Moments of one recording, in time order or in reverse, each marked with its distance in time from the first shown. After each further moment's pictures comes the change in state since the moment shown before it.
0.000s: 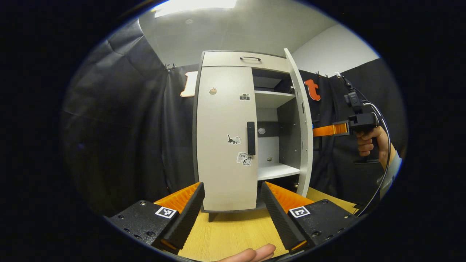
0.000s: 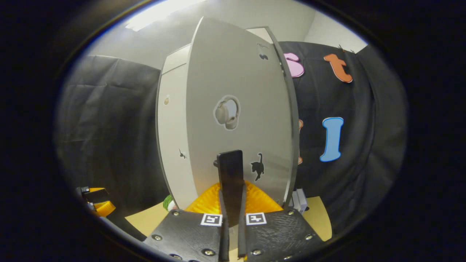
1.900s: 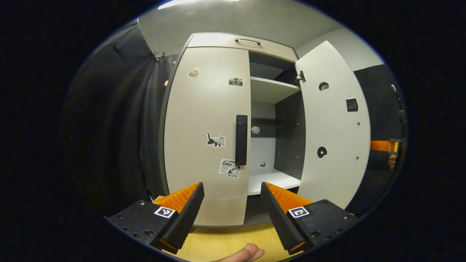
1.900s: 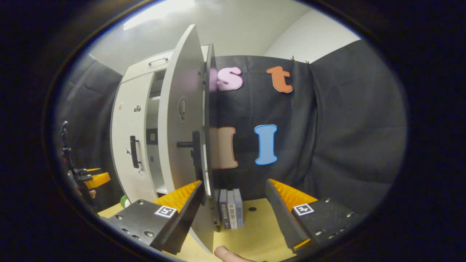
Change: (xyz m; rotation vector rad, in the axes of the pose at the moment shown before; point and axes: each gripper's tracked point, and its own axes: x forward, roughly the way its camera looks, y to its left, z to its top) left arm 0.158 -0.030 -0.005 -0.071 0.027 -0.055; right arm -0.095 -0.124 -0.023 0.000 -0.130 -0.401
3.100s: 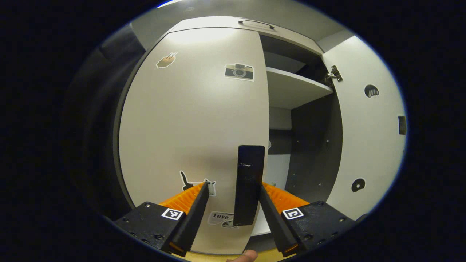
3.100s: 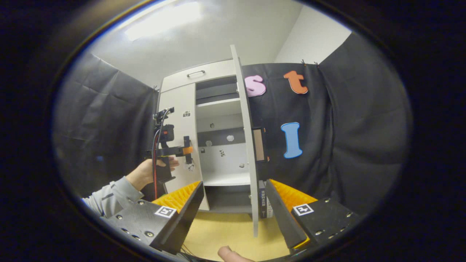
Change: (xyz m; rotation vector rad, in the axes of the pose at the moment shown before) left arm 0.165 0.000 0.048 -0.054 -0.019 0.025; right arm -0.128 0.114 -0.038 0.097 -0.036 0.203
